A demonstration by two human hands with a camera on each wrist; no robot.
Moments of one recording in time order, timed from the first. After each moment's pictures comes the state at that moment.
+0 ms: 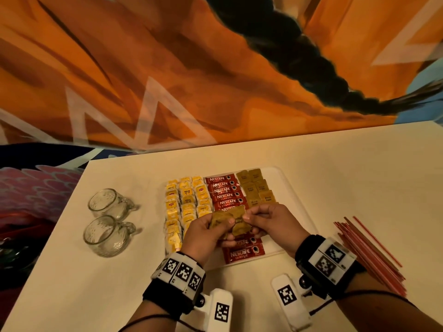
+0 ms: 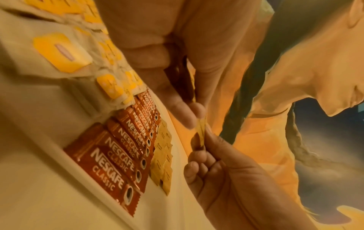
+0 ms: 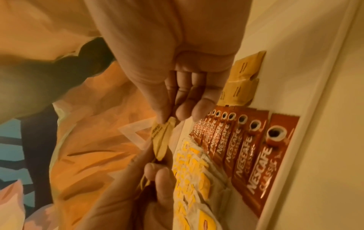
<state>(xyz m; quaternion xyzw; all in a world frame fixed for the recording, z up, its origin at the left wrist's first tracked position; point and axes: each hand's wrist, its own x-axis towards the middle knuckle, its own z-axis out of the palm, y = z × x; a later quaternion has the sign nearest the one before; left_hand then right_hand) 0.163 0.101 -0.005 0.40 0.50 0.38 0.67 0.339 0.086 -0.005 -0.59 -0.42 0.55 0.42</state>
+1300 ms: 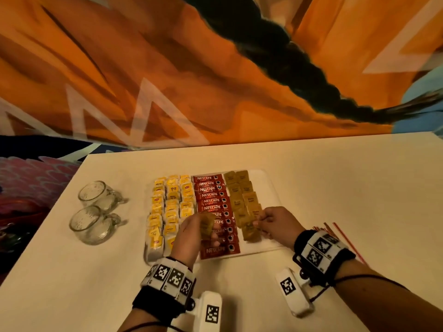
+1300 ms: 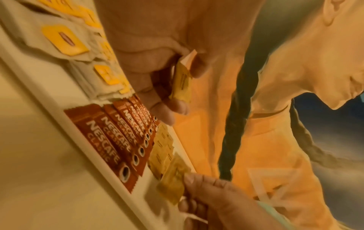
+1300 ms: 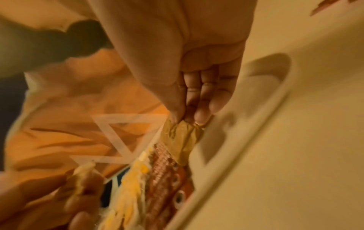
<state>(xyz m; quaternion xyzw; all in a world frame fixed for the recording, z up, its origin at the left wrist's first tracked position) 0.202 0.080 0.002 0.34 0.57 0.42 0.61 0.418 0.090 -0.029 -0.68 -0.51 0.45 0.26</state>
